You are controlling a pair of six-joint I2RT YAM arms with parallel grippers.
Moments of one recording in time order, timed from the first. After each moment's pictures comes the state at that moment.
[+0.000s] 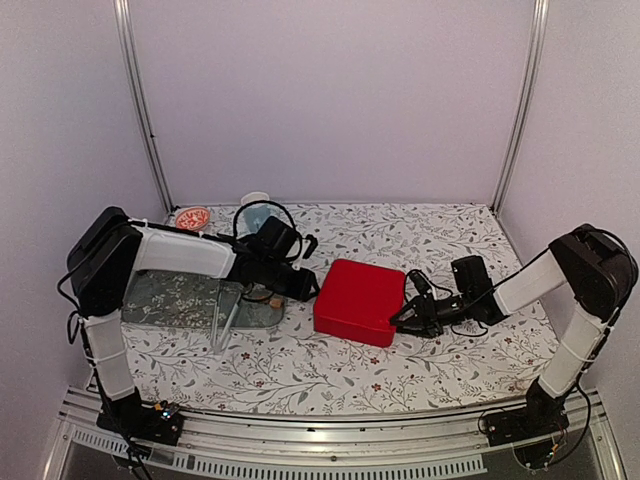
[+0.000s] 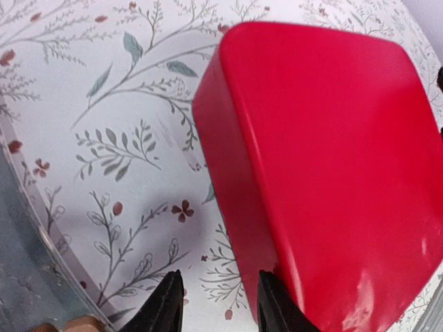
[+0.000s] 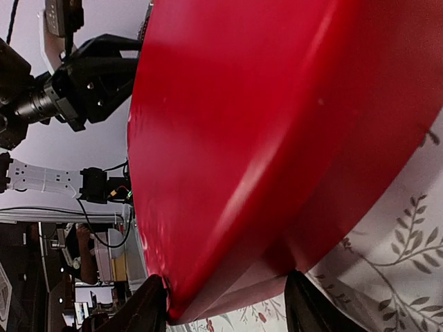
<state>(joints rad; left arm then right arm) -0.77 1.93 1.19 -0.16 0.11 -0.34 0.42 1.75 0.56 0.41 -0.93 0.61</state>
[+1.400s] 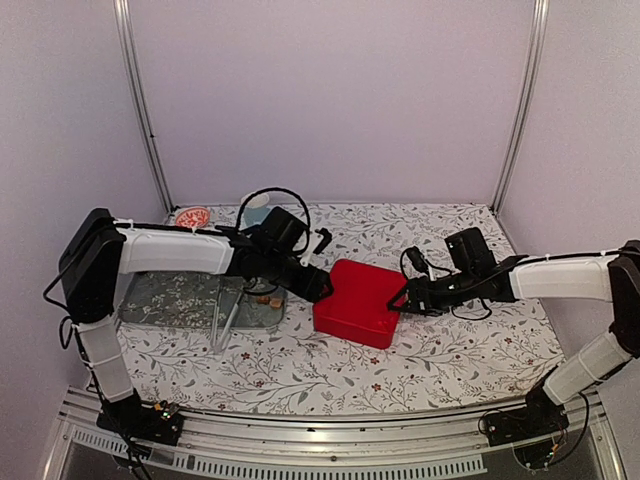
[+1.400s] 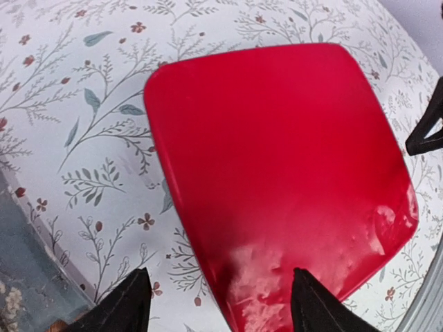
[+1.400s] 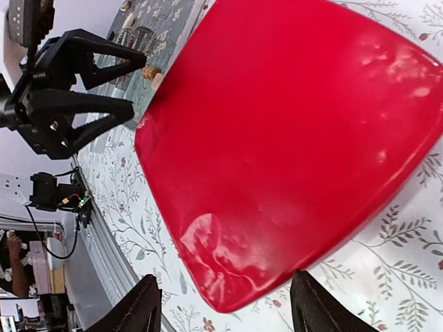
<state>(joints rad) -0.82 1.87 1.28 -0.26 0.10 -0.20 0.56 1.47 0.74 -0.09 -0.59 0.46</state>
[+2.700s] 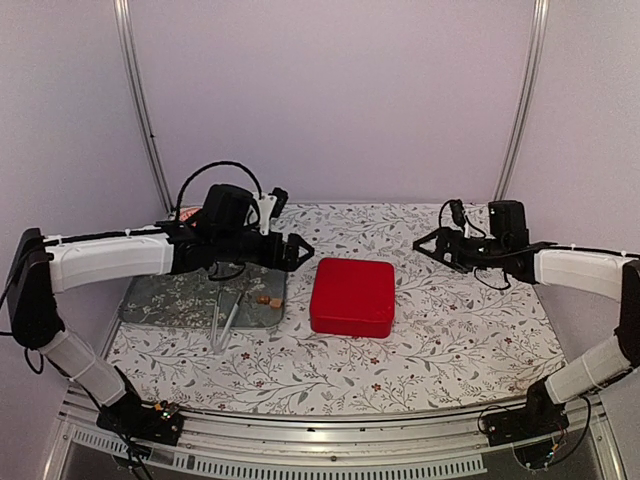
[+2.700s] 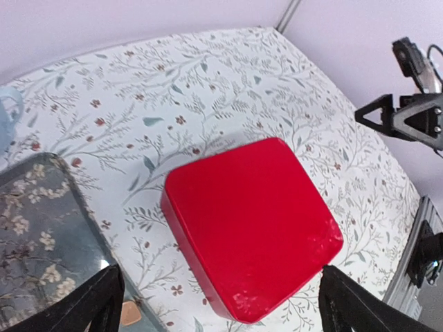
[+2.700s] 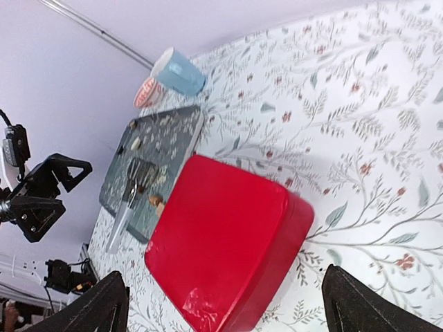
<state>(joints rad) -0.73 1.55 1.08 -0.10 0.11 -0.32 0.30 1.43 0.78 0.09 -0.61 0.51</state>
